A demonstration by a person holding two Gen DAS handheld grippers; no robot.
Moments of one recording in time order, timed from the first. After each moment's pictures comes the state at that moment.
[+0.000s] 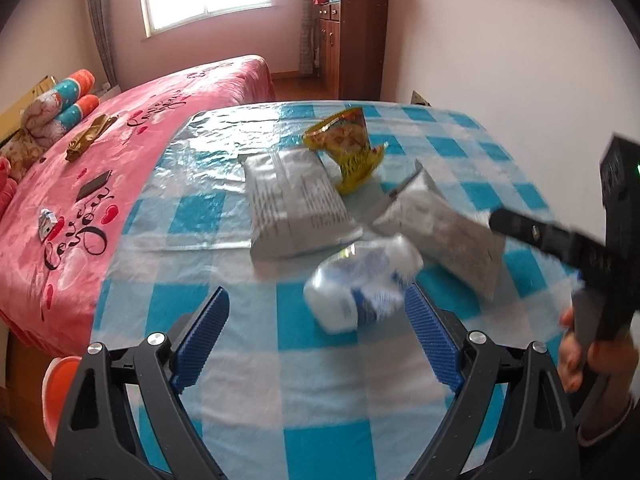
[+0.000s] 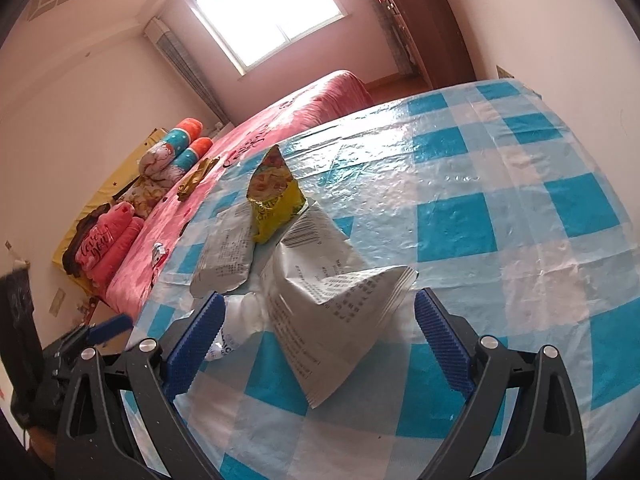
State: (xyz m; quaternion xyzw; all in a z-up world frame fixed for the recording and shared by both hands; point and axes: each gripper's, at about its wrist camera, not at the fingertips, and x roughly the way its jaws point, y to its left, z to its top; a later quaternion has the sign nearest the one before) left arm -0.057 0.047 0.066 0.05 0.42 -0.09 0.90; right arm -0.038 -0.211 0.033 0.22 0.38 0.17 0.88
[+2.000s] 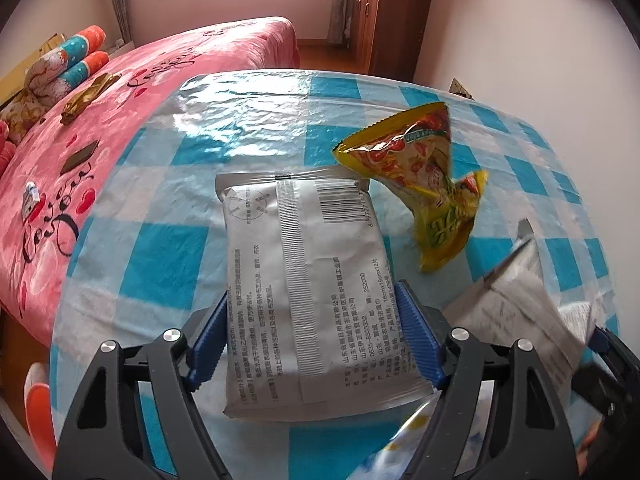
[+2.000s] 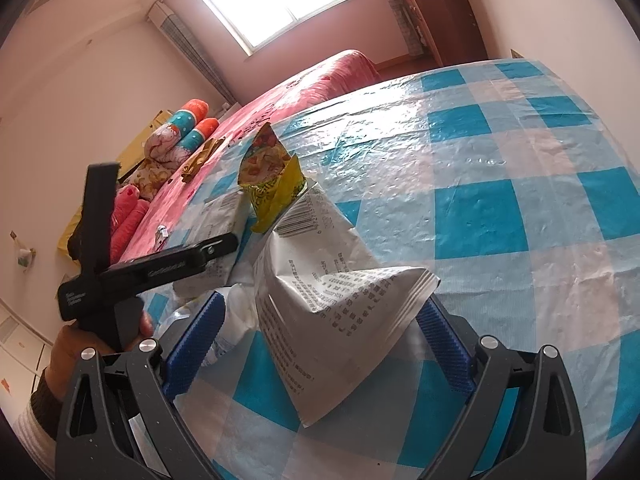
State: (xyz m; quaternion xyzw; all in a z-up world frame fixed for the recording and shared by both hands) left arm 0.054 0.050 0.023 0.01 0.48 -0.05 0.88; right arm -0.017 -0.201 0.017 0.21 0.41 0.19 0.87
